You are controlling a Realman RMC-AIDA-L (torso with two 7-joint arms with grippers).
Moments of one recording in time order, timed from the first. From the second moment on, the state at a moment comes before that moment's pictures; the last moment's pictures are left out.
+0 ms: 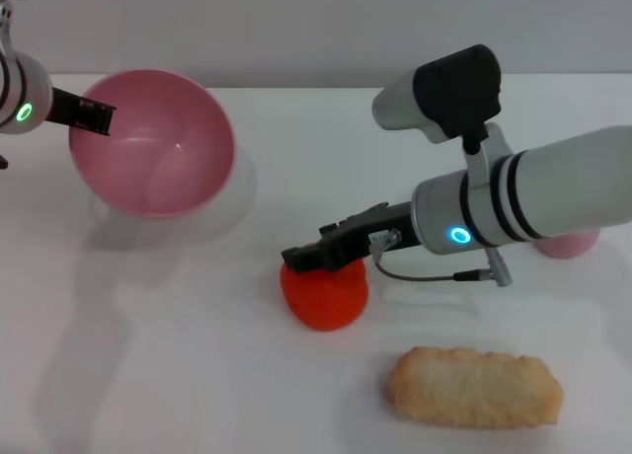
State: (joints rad) left arm -0.50 -2.06 1.51 1.50 -0.11 -1.18 0.02; right arm 0.58 2.08 -1.81 -1.10 1.03 0.91 -0.45
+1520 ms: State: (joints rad) left arm -0.58 -2.06 1.55 1.36 -0.31 -1.16 0.11; right arm 0.33 2.08 -1.53 -1.73 0.81 1.16 -0.39
